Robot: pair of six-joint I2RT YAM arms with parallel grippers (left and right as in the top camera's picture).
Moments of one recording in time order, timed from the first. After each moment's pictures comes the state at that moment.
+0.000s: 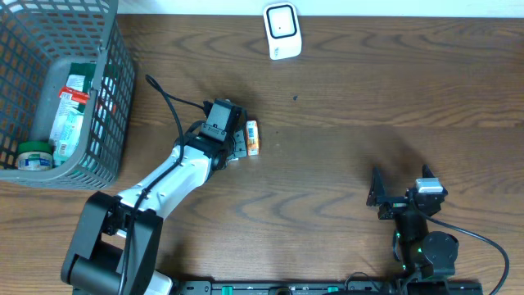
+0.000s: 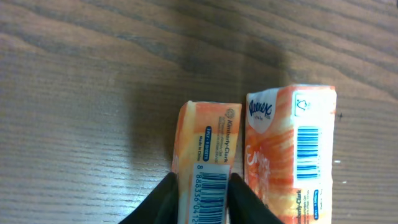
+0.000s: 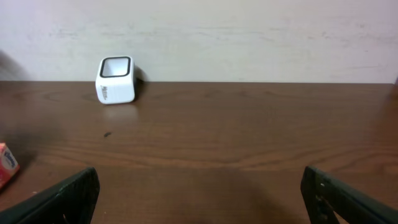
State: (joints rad) left arm -0.41 1.66 0.91 -0.32 -0.05 -0.53; right arm 0.04 0.01 0.01 -0.07 -0.01 0.04
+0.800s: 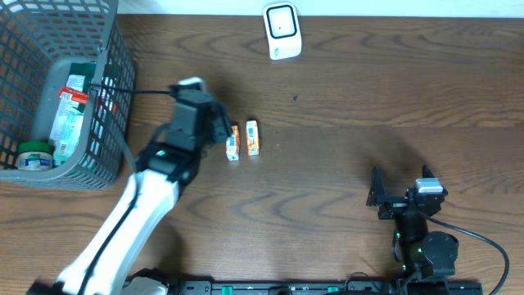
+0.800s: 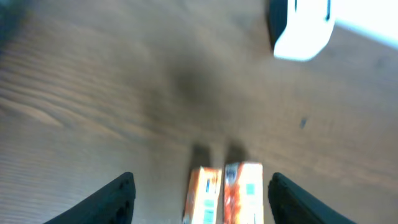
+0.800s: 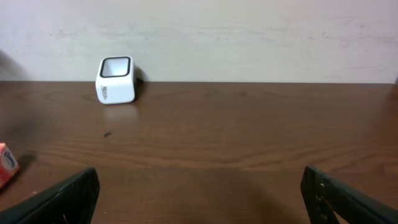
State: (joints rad) left arm -0.32 1.30 0.91 -0.34 -0.13 -0.52; right arm 0.04 0.01 0.01 -0.07 -0.01 0.04
